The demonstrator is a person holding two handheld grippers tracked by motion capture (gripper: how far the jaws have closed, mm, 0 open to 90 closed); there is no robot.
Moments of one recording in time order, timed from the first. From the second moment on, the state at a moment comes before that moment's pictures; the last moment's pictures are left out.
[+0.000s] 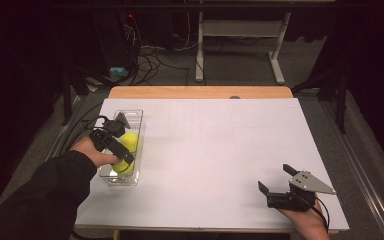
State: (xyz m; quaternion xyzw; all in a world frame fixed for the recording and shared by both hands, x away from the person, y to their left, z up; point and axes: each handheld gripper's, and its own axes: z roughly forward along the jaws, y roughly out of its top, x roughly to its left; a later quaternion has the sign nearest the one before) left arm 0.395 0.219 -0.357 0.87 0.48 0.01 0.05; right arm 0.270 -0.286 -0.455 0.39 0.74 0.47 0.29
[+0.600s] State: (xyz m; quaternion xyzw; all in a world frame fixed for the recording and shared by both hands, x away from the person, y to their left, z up) left arm 0.376 0.134 -0.380 0.91 0.40 0.00 0.09; right arm 0.269 -0.285 -0.455 0.39 0.74 0.47 0.29
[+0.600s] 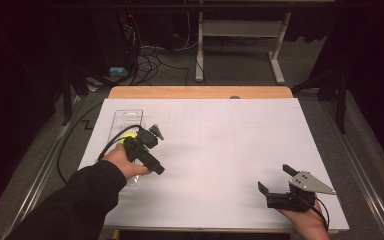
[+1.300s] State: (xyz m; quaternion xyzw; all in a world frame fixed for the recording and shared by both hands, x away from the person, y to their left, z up) left arm 0.330 0.128 -0.425 0.87 0.36 0.07 0.32; right arm 0.267 -0.281 -0.455 0.39 0.74 0.47 0.28
